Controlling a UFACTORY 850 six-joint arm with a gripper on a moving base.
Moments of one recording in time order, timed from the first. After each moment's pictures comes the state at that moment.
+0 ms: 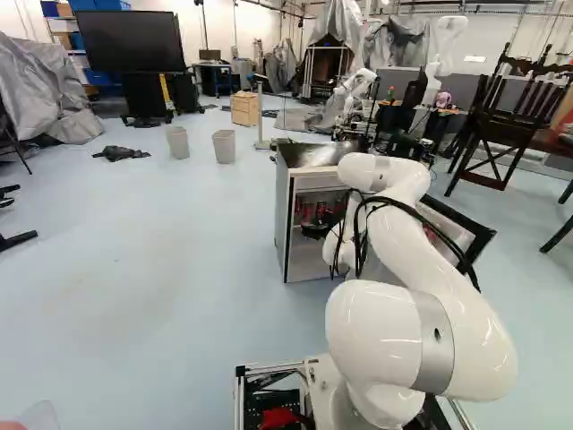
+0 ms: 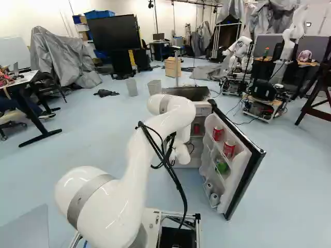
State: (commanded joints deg) arm -20.0 -81.4 -79.0 -32.7 80.4 -11.4
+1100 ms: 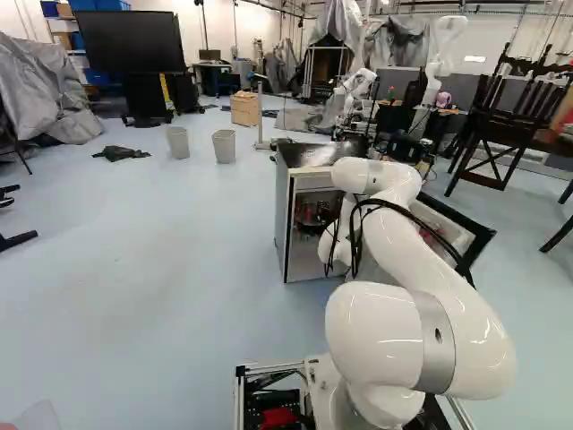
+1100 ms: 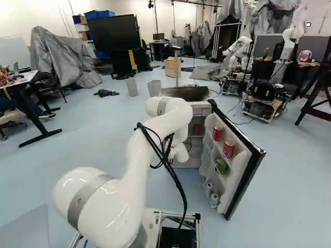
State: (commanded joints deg) arm -18.3 -83.1 -82.4 -32.7 80.4 -2.0
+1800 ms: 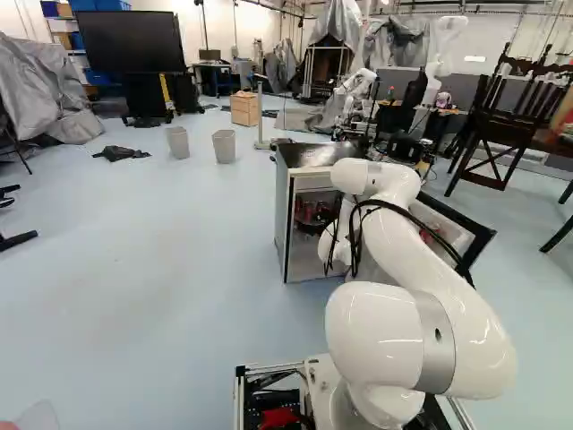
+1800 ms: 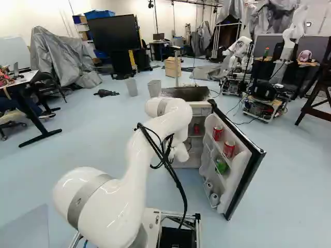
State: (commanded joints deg) arm -18.1 -83.9 -84.1 -32.7 80.4 -1.8
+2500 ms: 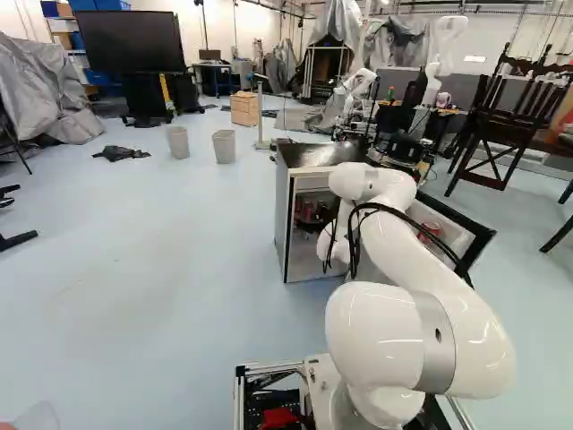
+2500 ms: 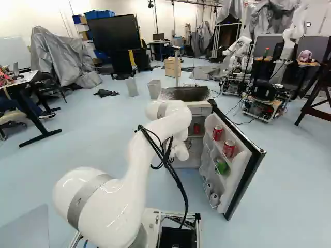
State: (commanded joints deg) arm -17.6 -86.8 -89.6 -32.7 80.4 -1.8
